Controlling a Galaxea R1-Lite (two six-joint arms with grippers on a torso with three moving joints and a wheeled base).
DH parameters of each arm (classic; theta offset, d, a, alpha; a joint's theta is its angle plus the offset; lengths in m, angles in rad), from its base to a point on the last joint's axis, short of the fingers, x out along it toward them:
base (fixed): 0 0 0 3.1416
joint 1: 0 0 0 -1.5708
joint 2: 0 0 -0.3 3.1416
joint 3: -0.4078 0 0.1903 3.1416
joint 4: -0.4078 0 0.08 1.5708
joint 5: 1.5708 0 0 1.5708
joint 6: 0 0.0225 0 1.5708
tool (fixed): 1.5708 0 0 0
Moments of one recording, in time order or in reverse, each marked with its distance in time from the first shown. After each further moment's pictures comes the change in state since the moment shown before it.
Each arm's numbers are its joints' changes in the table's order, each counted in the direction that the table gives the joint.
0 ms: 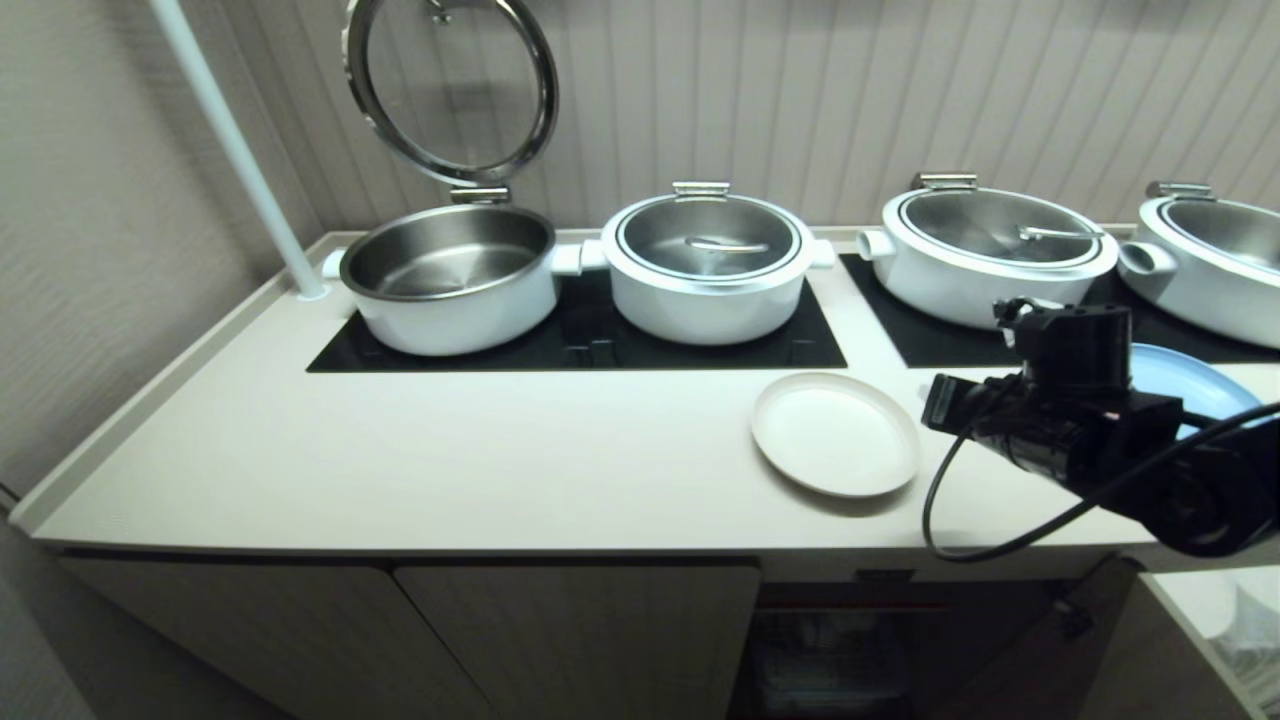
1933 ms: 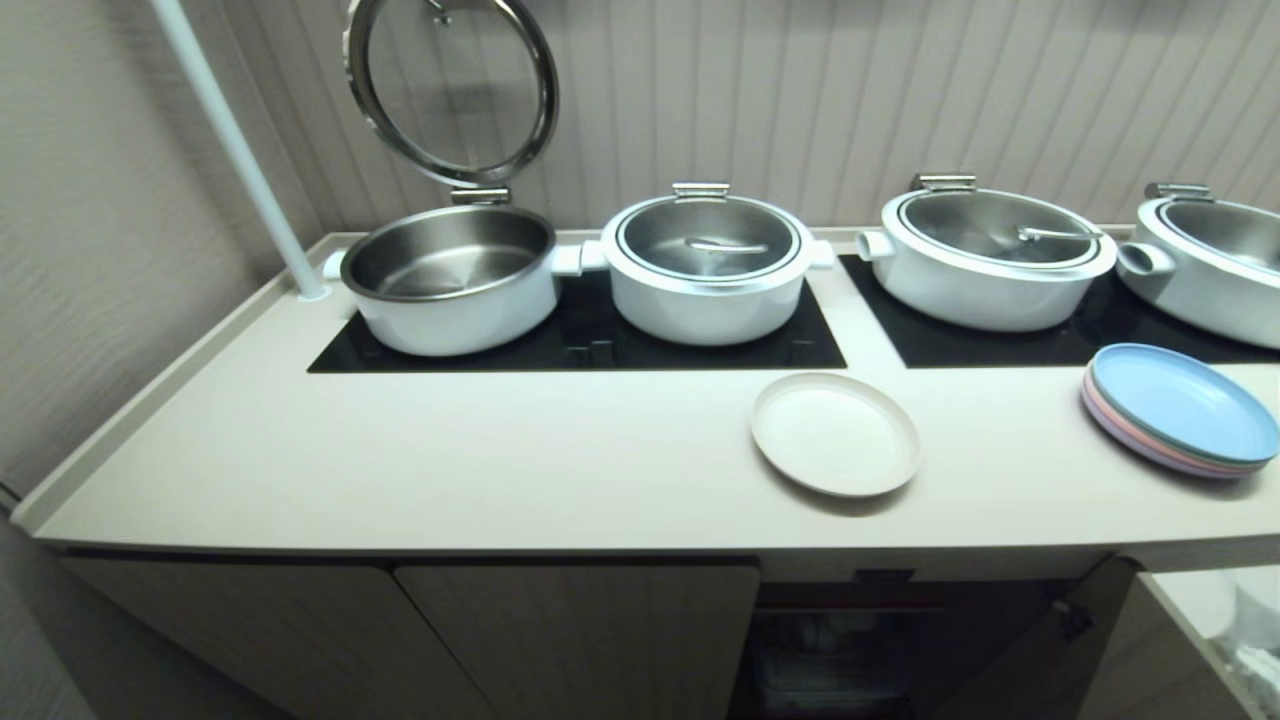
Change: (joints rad) left arm 0.000 0.000 0.000 0.000 0.000 0.000; right arm 0.157 1.152 0.827 -0.253 -0.165 -0.333
